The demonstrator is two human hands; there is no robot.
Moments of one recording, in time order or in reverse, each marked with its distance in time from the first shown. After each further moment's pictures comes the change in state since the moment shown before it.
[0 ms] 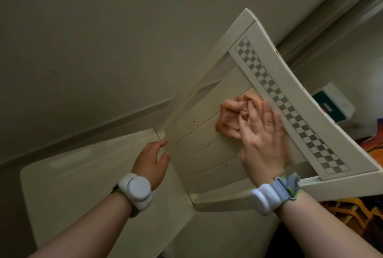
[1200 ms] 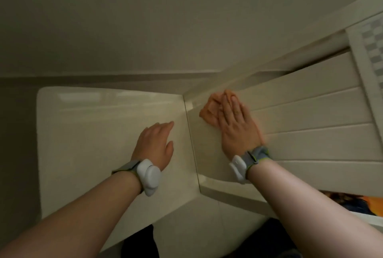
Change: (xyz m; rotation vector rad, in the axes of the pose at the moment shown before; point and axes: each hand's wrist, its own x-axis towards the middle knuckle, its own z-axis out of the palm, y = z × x) left_hand -0.002 -0.123 0.027 0.227 0.038 -0.036; right_hand 0.006 -0.115 0.106 -0.070 -0.300 -0.589
